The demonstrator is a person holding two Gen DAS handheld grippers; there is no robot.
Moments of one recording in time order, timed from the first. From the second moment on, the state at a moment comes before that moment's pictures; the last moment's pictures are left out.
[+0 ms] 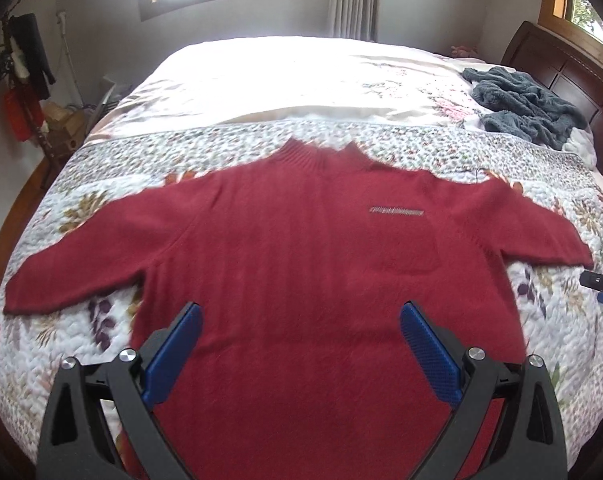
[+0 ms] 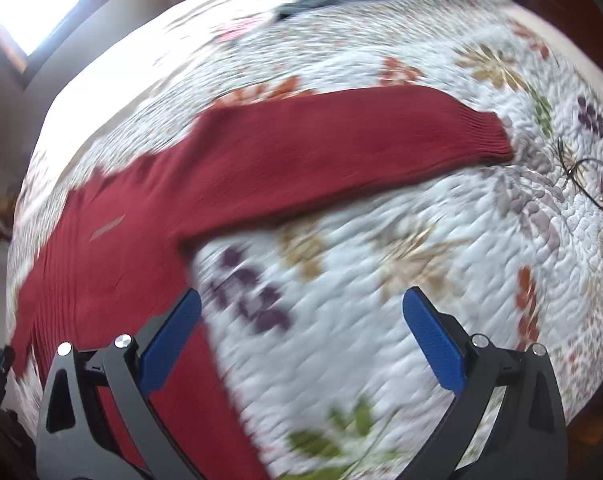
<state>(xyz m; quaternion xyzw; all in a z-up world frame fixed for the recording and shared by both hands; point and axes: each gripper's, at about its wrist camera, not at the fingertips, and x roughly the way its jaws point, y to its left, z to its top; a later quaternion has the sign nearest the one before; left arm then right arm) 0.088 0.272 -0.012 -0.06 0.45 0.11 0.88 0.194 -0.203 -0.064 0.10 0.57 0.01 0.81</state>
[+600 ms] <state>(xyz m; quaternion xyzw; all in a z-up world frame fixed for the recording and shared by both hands) 0.204 0.237 -0.050 -0.07 0.46 0.11 0.88 0.312 -0.377 -0.147 0.28 0.59 -0.08 0.75</state>
